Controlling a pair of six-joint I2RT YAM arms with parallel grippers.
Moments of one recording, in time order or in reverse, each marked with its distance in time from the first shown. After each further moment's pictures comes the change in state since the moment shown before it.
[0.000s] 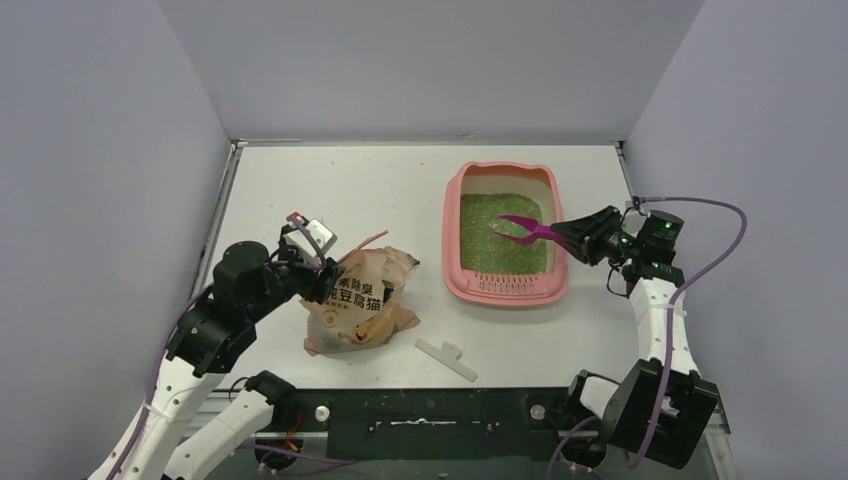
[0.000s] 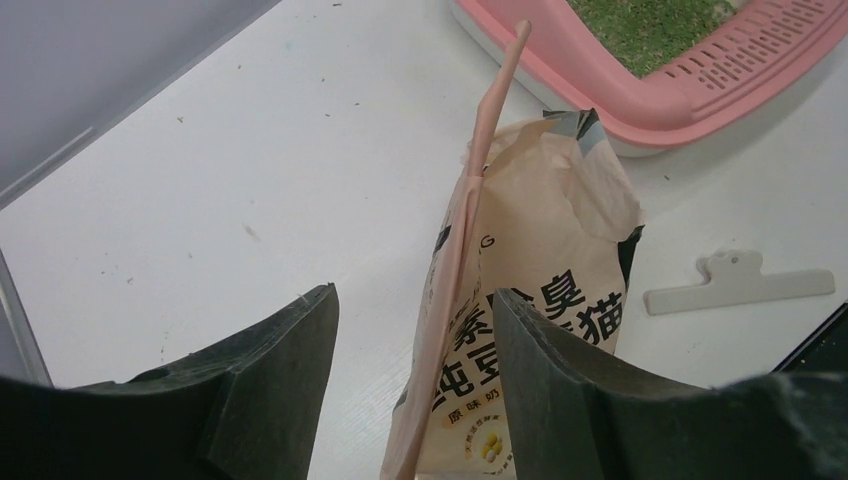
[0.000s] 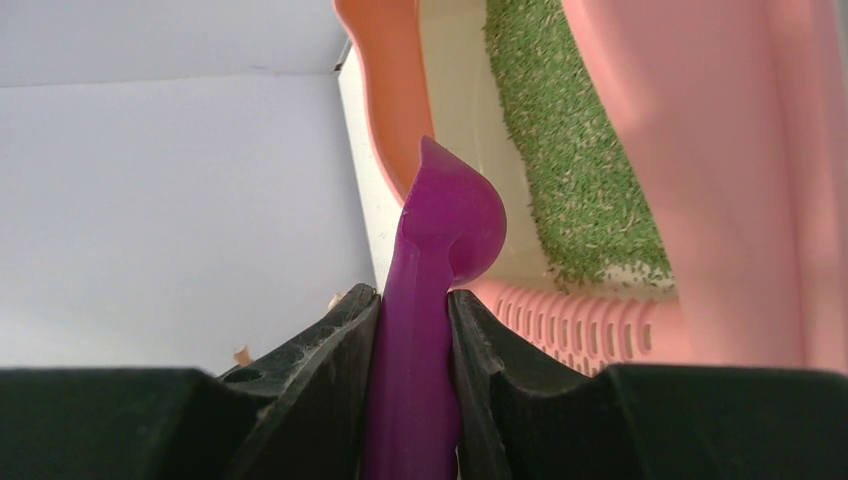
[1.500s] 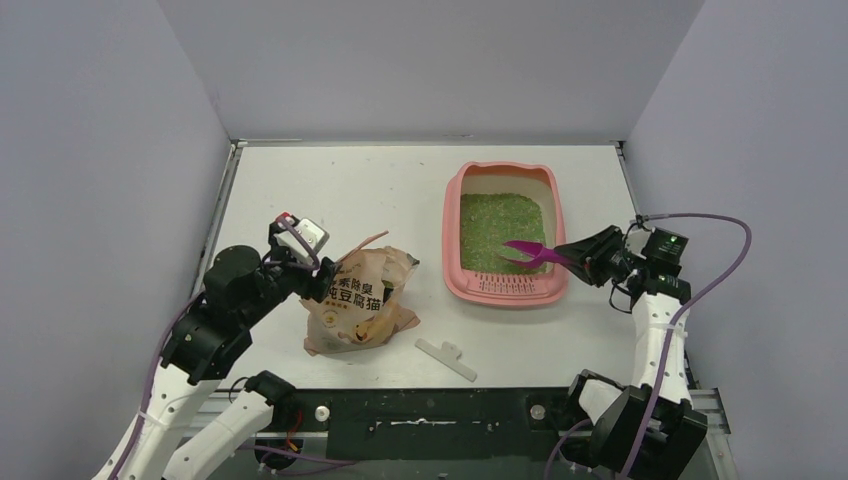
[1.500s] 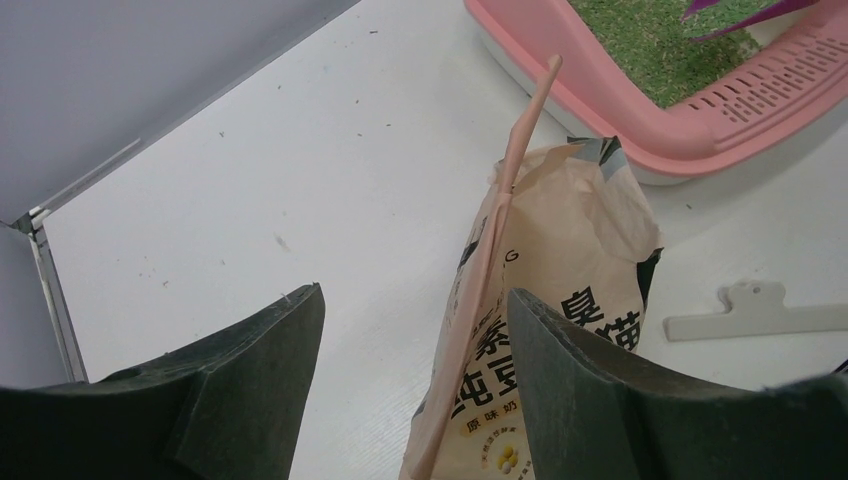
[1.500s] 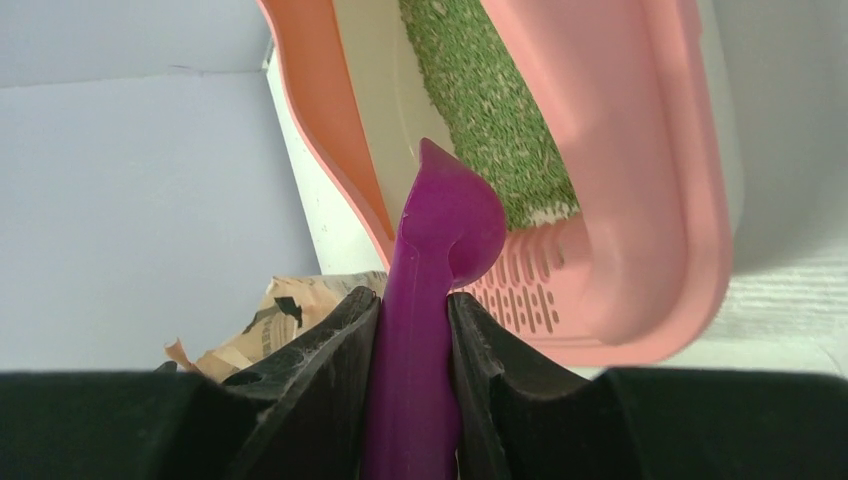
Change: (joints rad) left arm -0.001 -0.045 0.003 0.032 -0.063 -0.002; right arm -0.038 -0.116 -0.004 -0.283 0.088 -0.183
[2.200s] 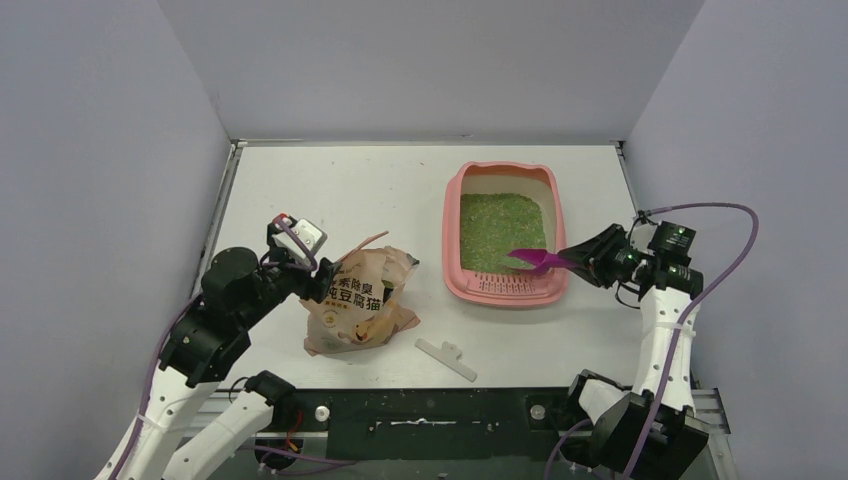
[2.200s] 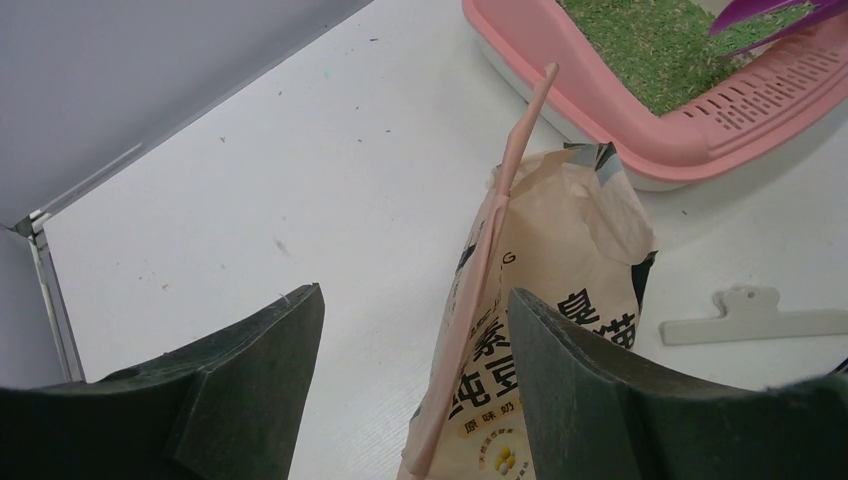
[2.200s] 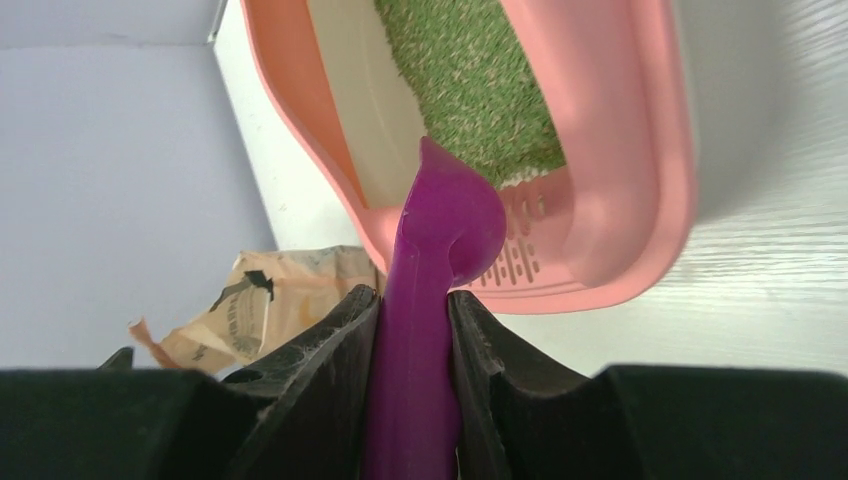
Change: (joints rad) left arm 0.000 -0.005 0.000 0.005 0.007 -0.008; right arm -0.015 0.004 0.113 -0.259 0.024 -0.155
